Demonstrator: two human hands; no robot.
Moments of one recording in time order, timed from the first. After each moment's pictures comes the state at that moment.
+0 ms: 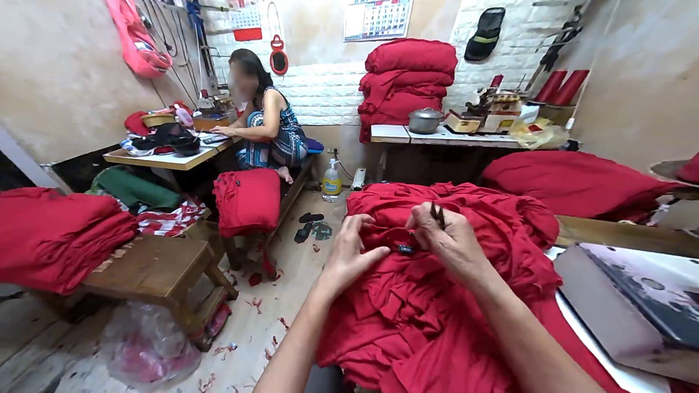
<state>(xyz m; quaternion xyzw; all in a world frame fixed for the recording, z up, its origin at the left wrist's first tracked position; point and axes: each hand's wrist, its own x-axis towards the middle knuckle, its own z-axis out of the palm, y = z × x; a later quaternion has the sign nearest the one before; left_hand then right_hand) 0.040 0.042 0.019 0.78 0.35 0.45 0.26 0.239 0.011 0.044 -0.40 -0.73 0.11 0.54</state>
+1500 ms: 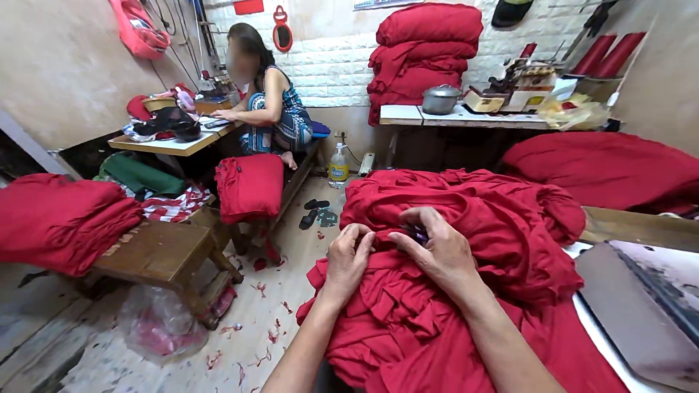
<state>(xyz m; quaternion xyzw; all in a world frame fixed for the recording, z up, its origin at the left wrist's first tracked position) 0.068 0.037 -0.015 0.70 0.36 0.58 0.21 0.249 0.024 0.001 -0.48 -0.74 -0.05 0.47</state>
